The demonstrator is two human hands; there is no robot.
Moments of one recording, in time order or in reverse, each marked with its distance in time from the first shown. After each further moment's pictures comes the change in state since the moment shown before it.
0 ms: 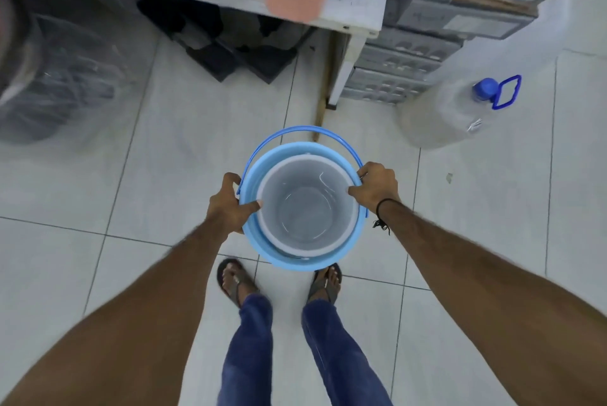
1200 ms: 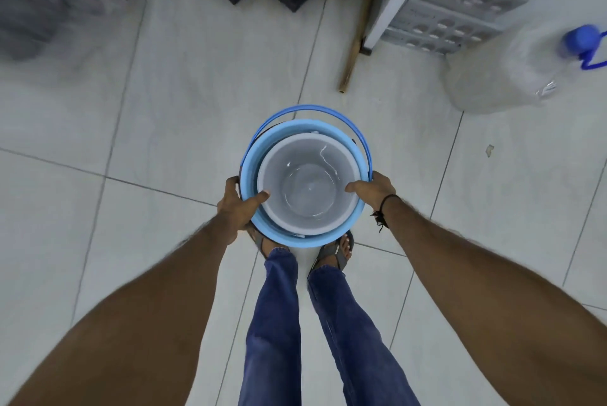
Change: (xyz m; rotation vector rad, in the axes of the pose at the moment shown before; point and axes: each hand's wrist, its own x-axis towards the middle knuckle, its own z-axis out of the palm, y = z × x) left_hand 0.031 -0.110 0.039 -0.292 -0.018 -0.358; right_hand 0.025 0.035 0.123 0.213 -0.329 0.310
